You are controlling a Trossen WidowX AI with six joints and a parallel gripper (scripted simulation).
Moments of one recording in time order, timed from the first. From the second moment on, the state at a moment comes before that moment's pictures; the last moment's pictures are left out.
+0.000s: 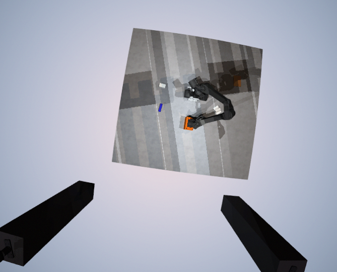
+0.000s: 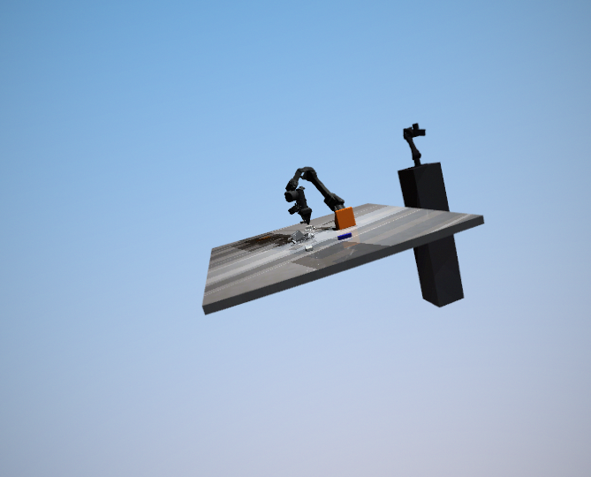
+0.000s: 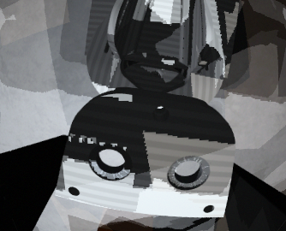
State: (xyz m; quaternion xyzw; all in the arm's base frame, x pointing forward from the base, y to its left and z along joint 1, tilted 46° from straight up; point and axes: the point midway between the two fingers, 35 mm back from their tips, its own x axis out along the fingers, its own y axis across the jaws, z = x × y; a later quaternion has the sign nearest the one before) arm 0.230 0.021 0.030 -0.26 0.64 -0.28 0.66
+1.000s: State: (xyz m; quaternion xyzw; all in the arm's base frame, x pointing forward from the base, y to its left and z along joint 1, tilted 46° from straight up) arm 0.234 0.004 0.011 -0.26 0.64 -0.28 0.67
